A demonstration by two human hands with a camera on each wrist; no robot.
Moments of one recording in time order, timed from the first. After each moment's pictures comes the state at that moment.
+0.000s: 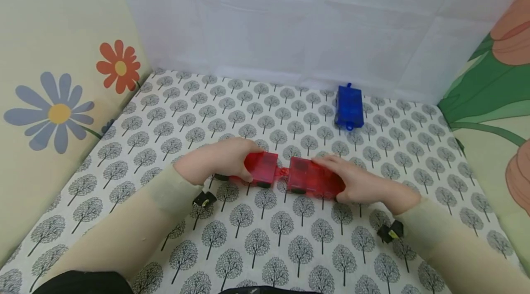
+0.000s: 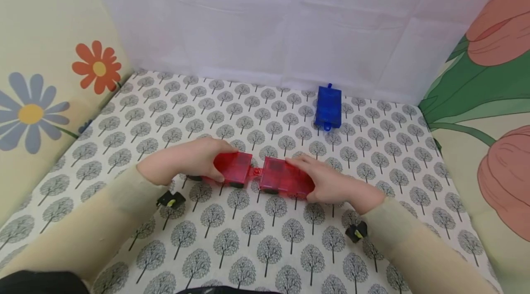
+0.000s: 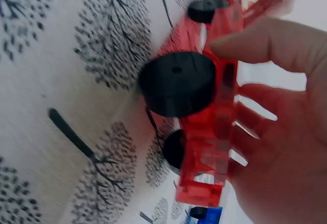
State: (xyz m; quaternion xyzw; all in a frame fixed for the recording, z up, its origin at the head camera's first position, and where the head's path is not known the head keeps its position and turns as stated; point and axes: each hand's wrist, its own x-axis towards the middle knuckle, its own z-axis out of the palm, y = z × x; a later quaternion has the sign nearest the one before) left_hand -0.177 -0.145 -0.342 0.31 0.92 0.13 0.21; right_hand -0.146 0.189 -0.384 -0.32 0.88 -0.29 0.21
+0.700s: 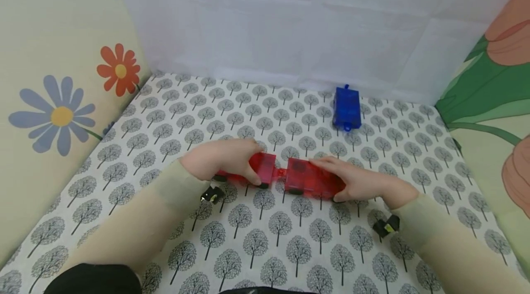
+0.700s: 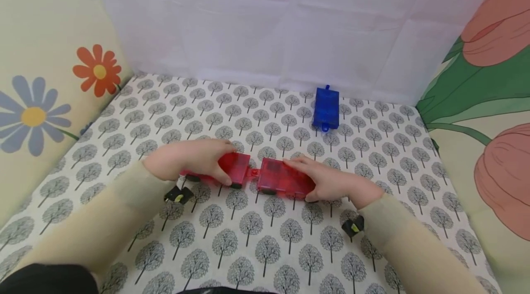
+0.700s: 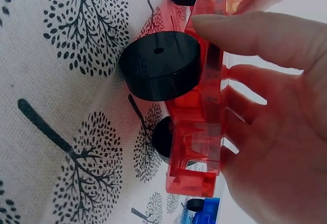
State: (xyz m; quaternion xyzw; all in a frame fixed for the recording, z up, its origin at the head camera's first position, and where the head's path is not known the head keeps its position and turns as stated) left_hand -0.179 -0.128 -0.332 0.28 0.92 0.11 0.25; right_hand -0.151 0.194 -0.377 -0.35 0.85 -0.29 0.25
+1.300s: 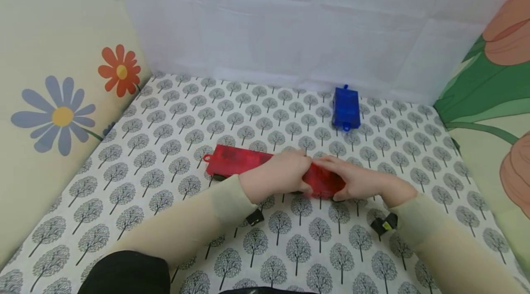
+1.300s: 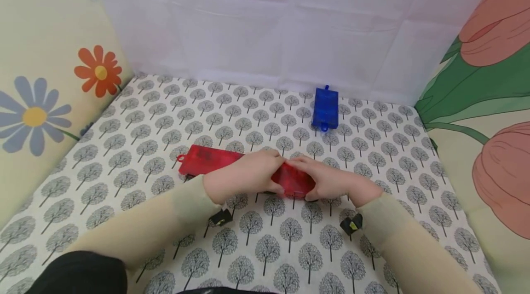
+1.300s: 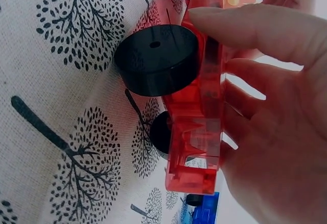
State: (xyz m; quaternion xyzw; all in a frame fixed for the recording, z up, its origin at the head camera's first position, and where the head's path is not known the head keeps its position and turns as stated) left_hand -0.152 -0.026 -0.355 0.36 0.92 0.08 0.12; right_hand -0.152 0.196 -0.379 -0.36 0.84 -0.31 0.24
